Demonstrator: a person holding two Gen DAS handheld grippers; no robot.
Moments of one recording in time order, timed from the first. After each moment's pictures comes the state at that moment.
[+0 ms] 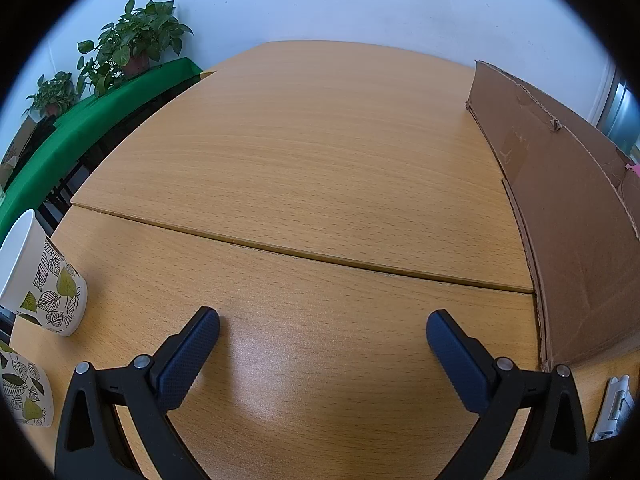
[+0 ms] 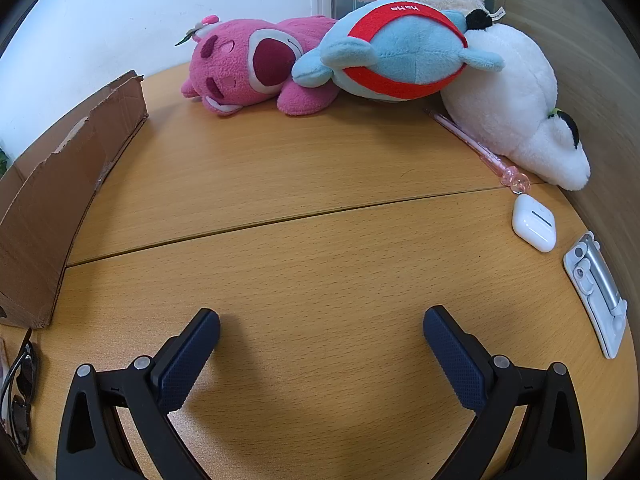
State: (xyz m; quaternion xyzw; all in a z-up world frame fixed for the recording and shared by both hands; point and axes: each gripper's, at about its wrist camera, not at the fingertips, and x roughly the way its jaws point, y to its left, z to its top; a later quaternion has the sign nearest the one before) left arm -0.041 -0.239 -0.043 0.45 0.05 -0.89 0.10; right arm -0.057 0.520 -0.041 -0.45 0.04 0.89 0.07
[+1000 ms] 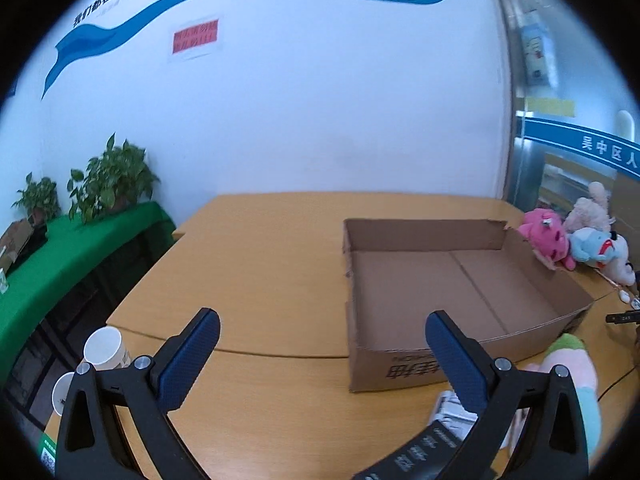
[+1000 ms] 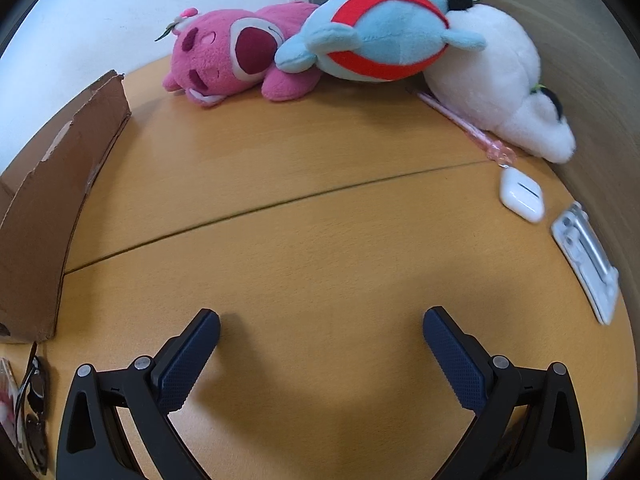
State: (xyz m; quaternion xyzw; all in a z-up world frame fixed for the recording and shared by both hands) left arm 0.089 -0.132 0.121 0.22 -0.01 -0.98 0.00; right arm -0.052 0.513 -0.035 -0.48 0.05 0.87 0.12
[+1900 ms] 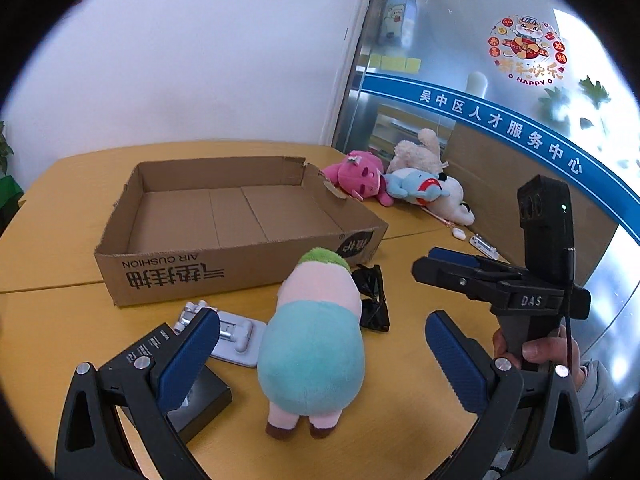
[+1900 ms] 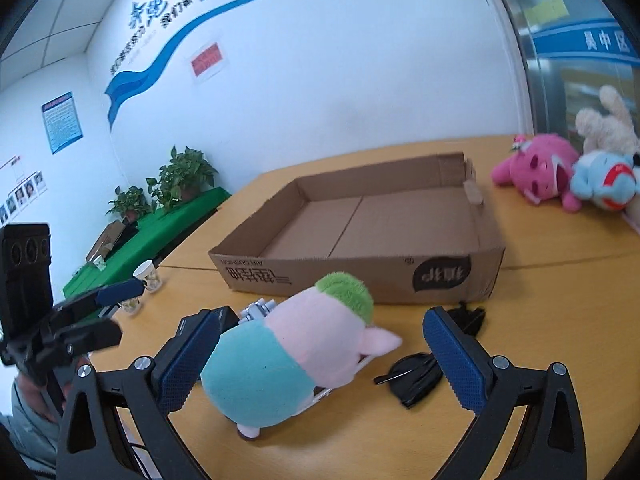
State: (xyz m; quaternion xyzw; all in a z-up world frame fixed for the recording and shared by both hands) left arm 0.155 -0.004 0.093 0.31 0.03 -0.91 -0.28; right arm 0.122 0.255 0.074 -0.30 0.09 0.92 -0.24
